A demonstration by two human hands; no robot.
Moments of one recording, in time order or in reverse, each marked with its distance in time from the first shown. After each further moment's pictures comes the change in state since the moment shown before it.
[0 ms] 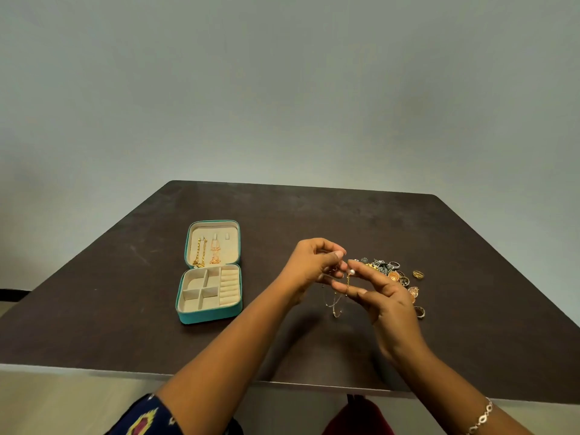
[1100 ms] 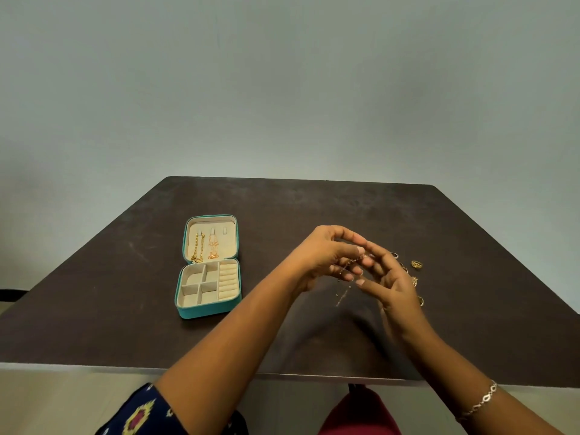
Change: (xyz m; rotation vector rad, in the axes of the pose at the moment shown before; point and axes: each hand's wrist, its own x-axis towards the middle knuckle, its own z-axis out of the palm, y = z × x) left_hand -0.010 0.028 0.013 0.014 -0.205 -0.090; right_hand 0.007 -0.001 -0.015 -0.013 -0.097 -0.076
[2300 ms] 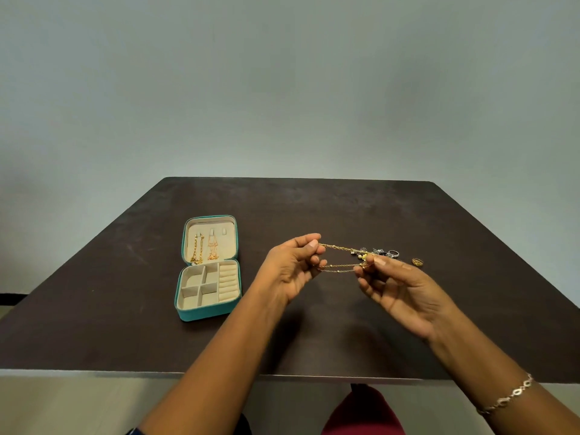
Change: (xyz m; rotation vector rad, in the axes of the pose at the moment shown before) left_hand -0.011 -0.024 -0.021 -0.616 0.358 -0.072; right_hand 0.008 -0.021 -0.015 0.362 0.005 0.402
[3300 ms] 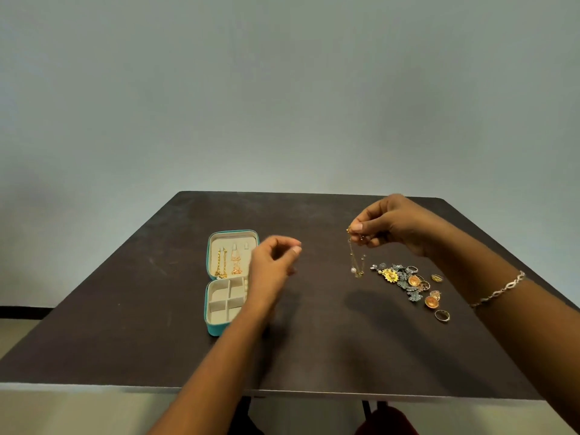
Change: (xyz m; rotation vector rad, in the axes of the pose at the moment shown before) left_hand -0.008 0.029 -0.057 0.491 0.177 0.542; right_hand 0.040 -0.070 0.100 -1.057 -0.063 -0.065
